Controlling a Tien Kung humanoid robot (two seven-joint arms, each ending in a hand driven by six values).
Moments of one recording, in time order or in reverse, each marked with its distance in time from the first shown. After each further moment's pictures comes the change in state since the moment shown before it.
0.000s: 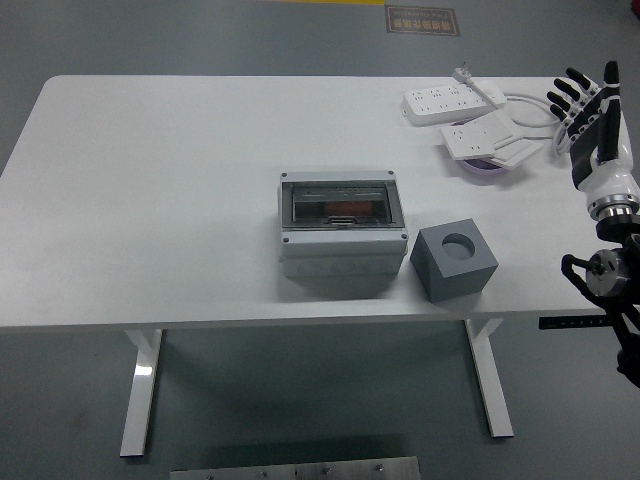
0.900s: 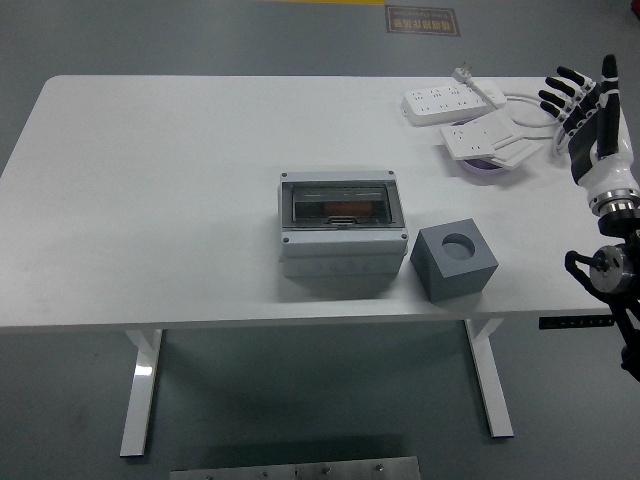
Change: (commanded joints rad) left arm 0.040 0.005 0.002 -0.012 -0.004 -0.005 0.030; right arm 0.008 -0.012 -0.004 0.024 -0.012 0.023 -0.024
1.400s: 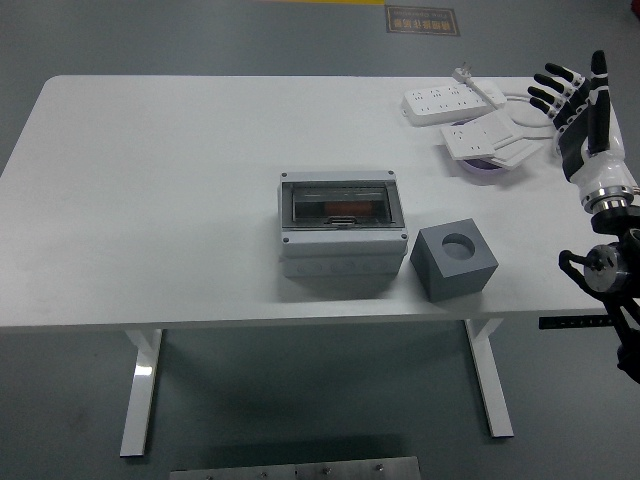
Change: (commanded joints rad) left arm 0.057 0.009 0.000 0.000 0.010 -0.016 0.007; right arm -0.003 0.006 -0.015 0.036 -0.009 -0.008 -0.002
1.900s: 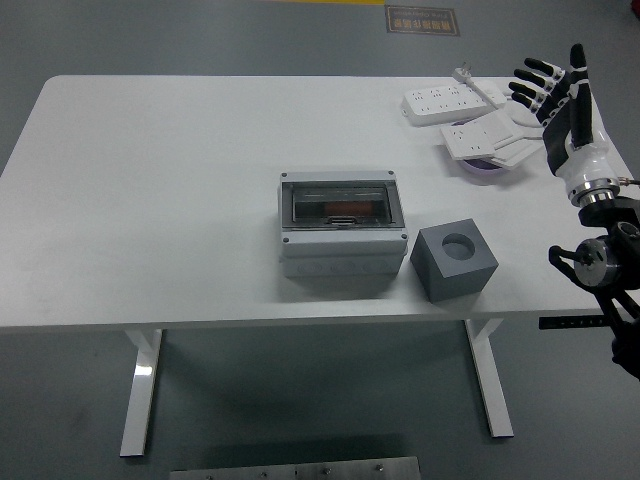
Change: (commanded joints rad) left arm 0.002 0.005 -0.009 0.001 0.013 -0.007 -0.002; right arm 0.049 -0.009 -0.068 0.005 0.000 0.002 -0.015
